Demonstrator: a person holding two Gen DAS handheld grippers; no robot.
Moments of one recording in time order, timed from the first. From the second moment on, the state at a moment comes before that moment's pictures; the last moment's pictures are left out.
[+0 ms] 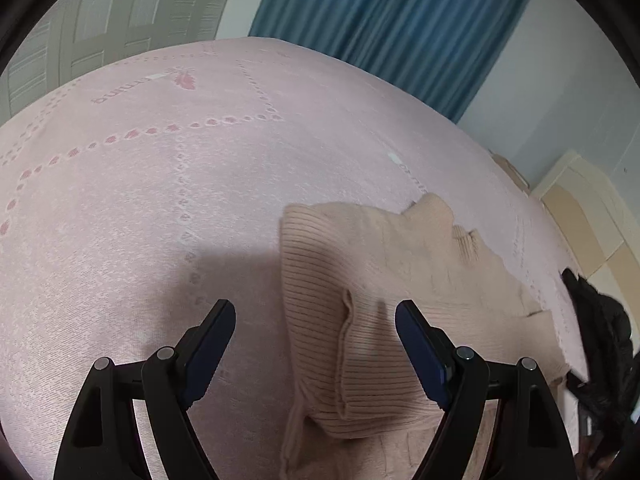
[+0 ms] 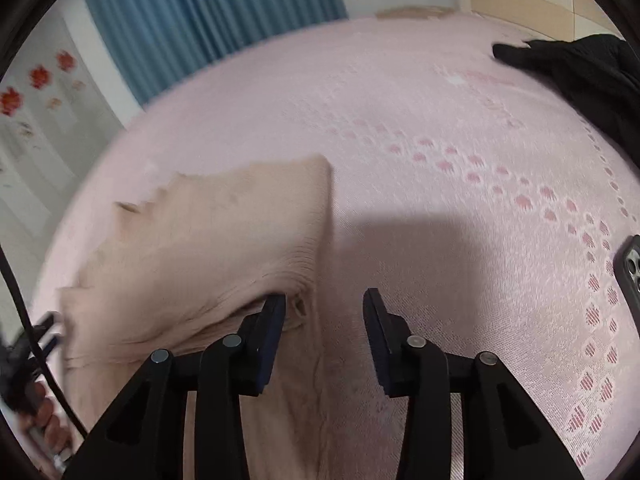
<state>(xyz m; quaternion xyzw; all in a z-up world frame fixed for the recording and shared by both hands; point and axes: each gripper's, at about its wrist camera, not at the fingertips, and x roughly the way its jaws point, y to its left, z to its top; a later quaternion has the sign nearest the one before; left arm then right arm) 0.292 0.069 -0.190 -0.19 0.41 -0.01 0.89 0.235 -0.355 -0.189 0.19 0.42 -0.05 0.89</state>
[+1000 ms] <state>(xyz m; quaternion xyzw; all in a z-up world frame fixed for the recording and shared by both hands) 0.258 0.049 -0.180 -0.13 0.40 -0.01 0.91 0.226 -0.348 -0.177 0.18 0.36 -0.15 0.90</state>
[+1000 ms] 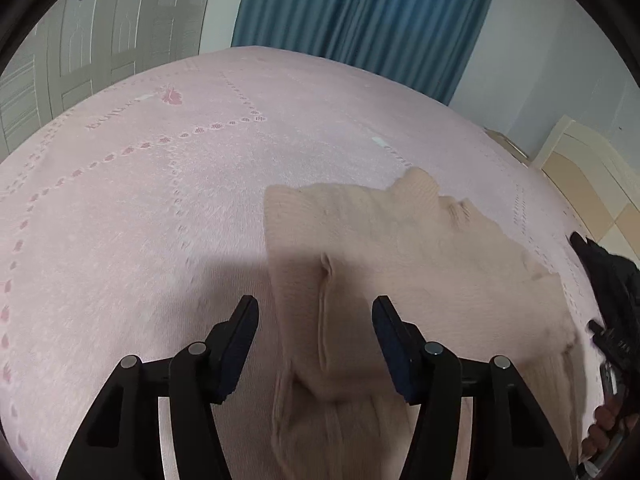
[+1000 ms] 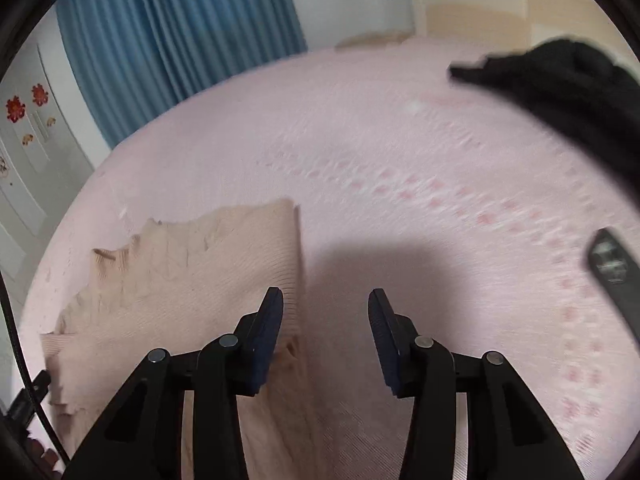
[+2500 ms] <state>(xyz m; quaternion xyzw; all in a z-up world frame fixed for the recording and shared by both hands) 0.041 0.048 -0.185 -0.17 0.44 -0.07 0.88 0.027 -0.299 -0.183 0.10 0.47 0.03 0.88</state>
